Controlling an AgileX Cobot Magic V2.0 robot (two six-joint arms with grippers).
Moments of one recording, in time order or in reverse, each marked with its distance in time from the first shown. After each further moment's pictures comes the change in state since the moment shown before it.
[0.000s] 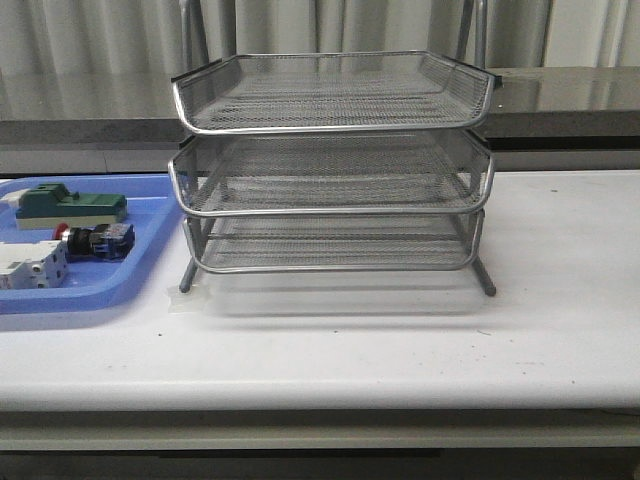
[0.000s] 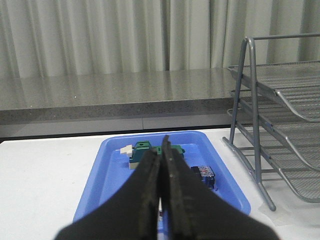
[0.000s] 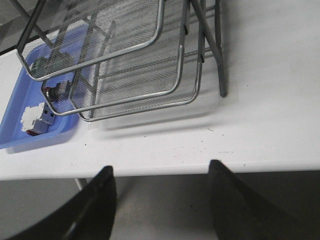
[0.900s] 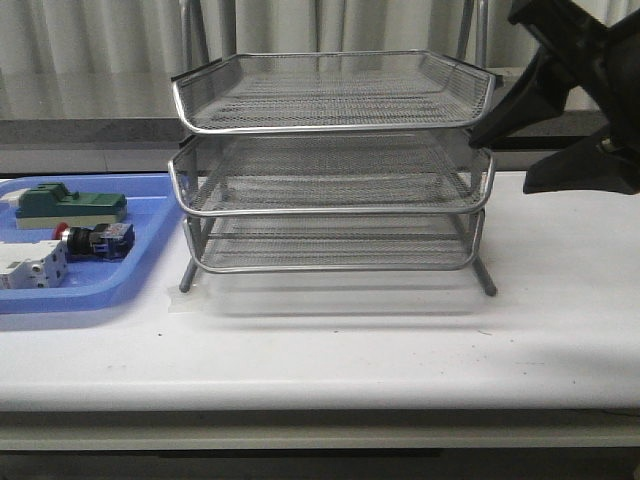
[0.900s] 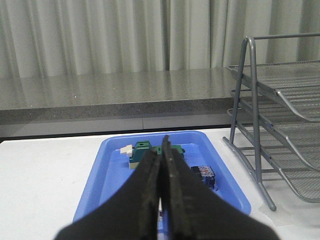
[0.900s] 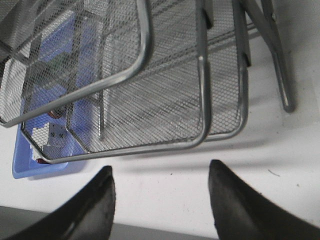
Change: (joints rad) left arm 0.000 0.000 0.000 0.000 0.000 0.000; right arm 0.049 0.698 -0.081 1.043 -0.257 -0.925
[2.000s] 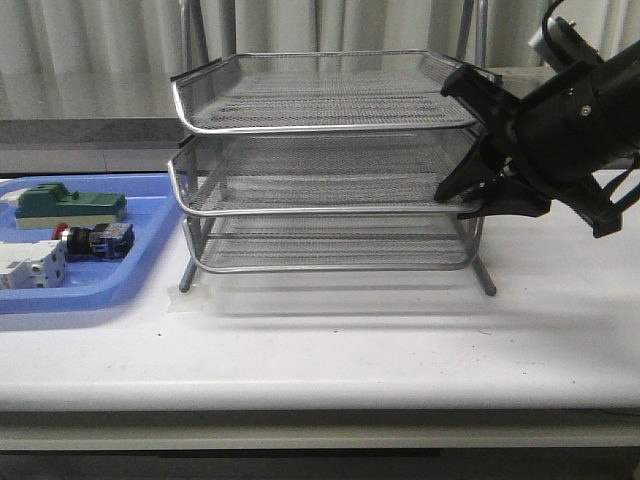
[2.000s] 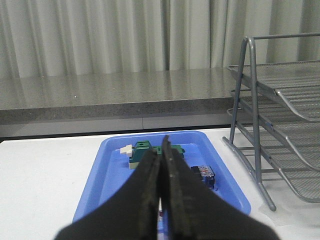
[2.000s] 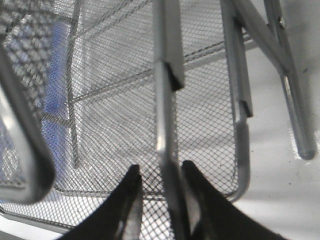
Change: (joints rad) left arm 0.000 0.000 0.000 0.000 0.000 0.000; right arm 0.000 0.309 -0.180 0.099 0.025 -0.090
